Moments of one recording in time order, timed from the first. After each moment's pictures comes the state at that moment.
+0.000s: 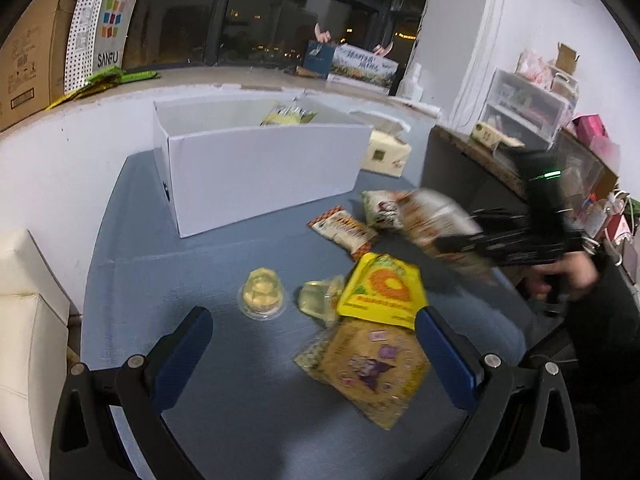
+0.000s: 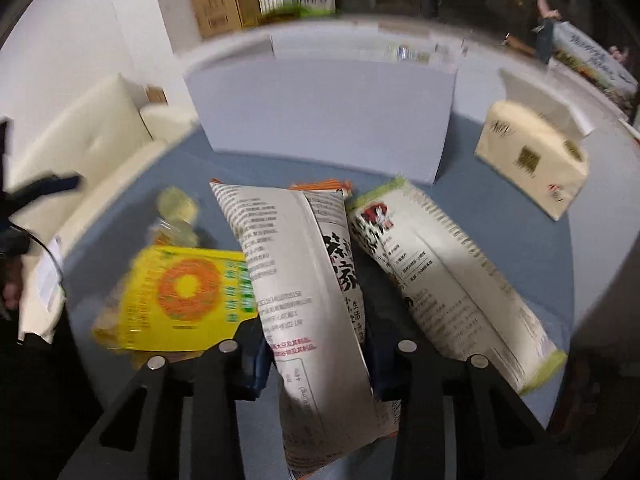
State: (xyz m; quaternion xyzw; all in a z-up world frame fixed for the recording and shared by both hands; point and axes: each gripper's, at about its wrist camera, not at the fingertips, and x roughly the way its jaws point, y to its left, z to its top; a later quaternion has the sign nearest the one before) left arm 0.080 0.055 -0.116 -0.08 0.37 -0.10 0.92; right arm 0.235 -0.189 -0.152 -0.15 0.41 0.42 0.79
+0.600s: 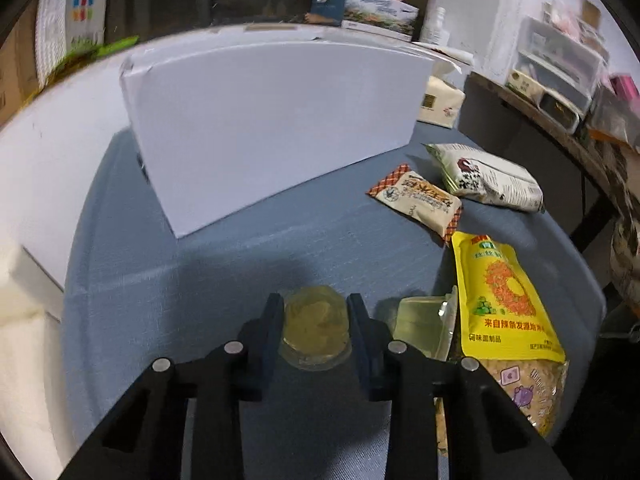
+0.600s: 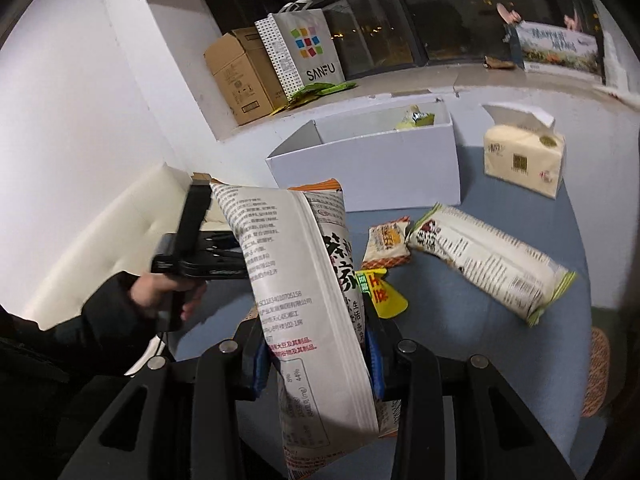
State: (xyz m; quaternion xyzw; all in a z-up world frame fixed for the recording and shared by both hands) left arm 0.162 0.063 -0.175 -0.01 0.43 -0.08 0.90; right arm 0.156 -0.239 -0.105 0.01 0.37 0.46 0.81
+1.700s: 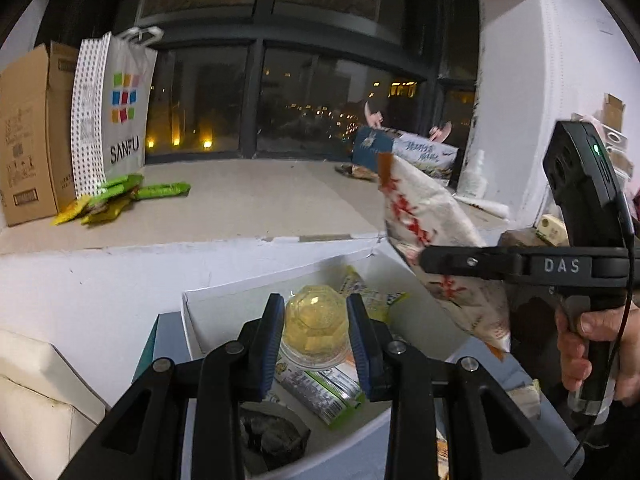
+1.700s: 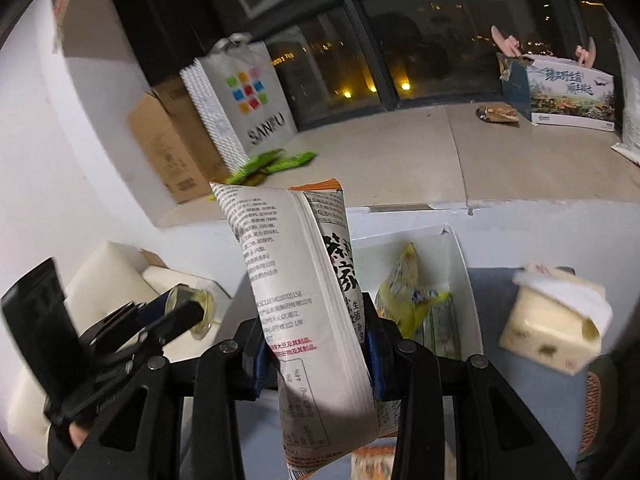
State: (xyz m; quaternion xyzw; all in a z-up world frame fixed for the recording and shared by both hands) left arm 0.285 0.126 -0.009 -0.06 0.26 -0.01 0.96; right arm 0.370 -0.073 -0.002 0.04 0.36 0.38 0.85
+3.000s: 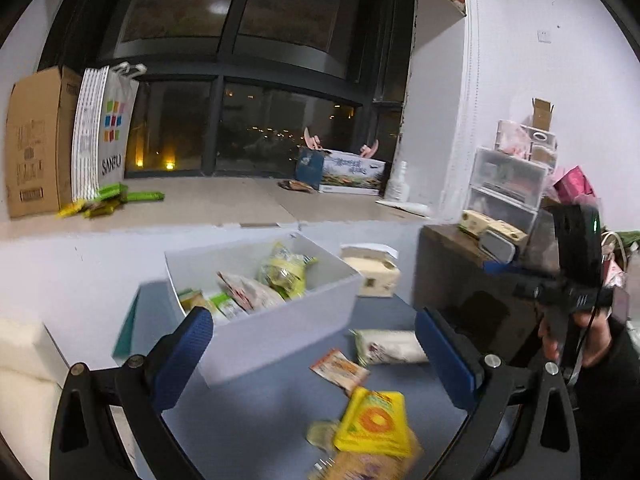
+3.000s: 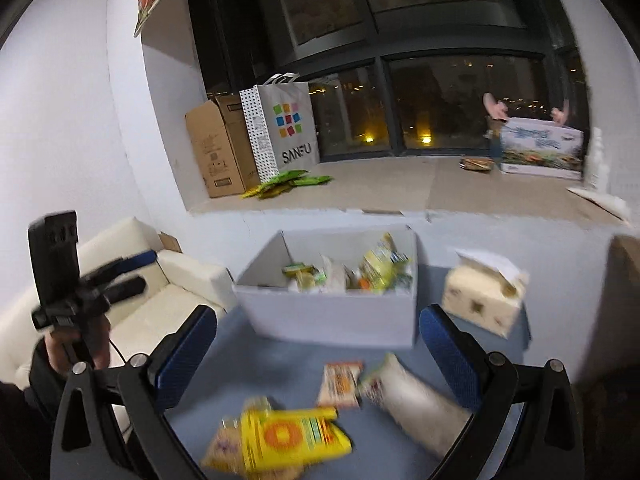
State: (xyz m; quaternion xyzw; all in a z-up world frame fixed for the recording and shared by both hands) left arm 0.077 0.069 0.009 -0.08 0.21 -0.10 0.97; right arm 0.206 -0.227 0.001 0.00 0.25 0.40 0.88
